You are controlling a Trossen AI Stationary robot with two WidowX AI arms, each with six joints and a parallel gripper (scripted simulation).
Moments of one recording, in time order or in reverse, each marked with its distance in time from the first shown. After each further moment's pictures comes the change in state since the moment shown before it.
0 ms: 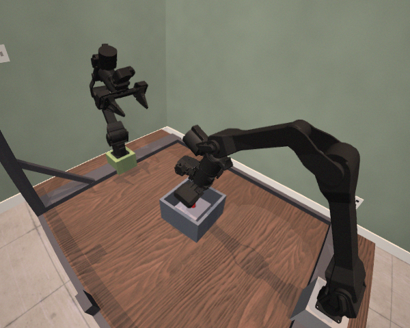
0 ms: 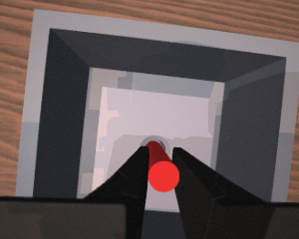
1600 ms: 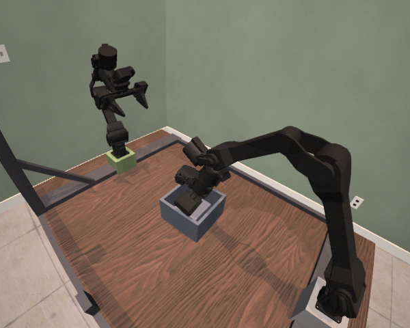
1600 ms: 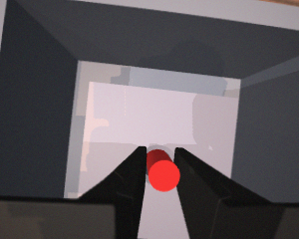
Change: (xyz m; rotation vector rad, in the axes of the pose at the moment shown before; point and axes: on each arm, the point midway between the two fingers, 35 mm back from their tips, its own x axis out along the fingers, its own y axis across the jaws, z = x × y) left arm 0.000 0.000 0.000 0.000 0.000 0.000; right arm 0.035 -0.001 -0.011 -0.001 -0.014 -0.001
